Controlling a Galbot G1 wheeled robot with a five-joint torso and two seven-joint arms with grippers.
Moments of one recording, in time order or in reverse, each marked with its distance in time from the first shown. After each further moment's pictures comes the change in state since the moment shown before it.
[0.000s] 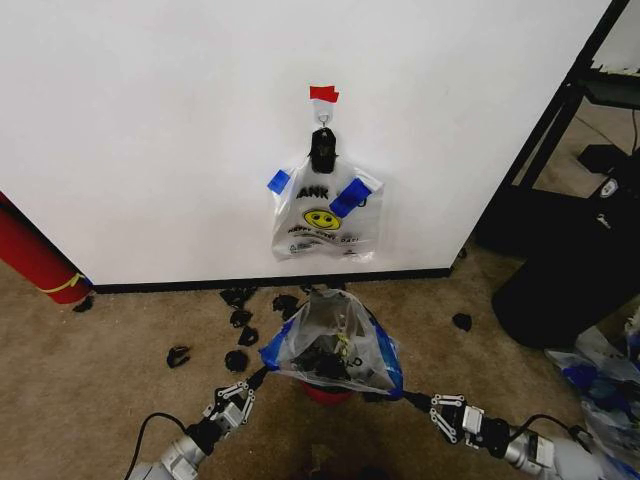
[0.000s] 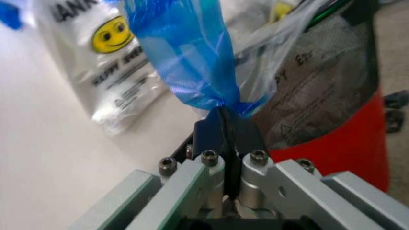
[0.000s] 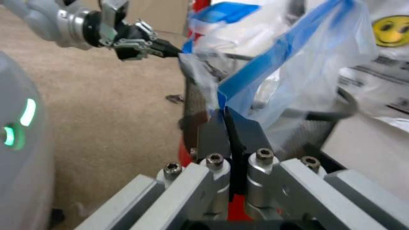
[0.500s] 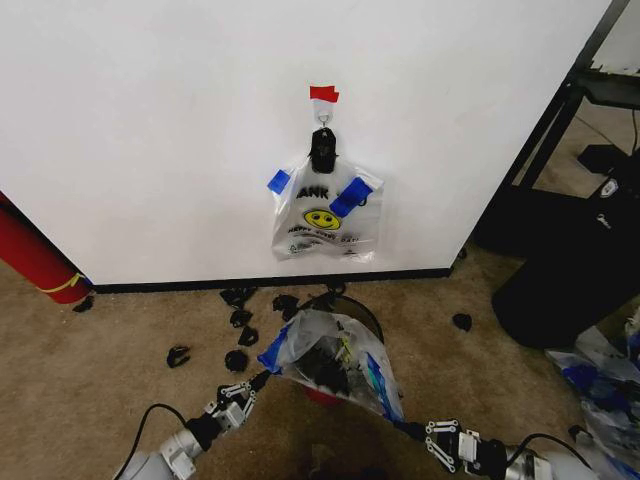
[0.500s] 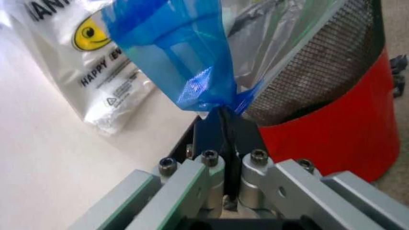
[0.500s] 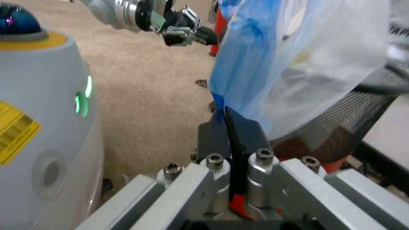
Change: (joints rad) left arm -0.076 0.050 0.010 0.055 0.045 0.004 0.011; right arm -0.031 -0.014 0.026 -0.008 -0.019 -0.005 -0.085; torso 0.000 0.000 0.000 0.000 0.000
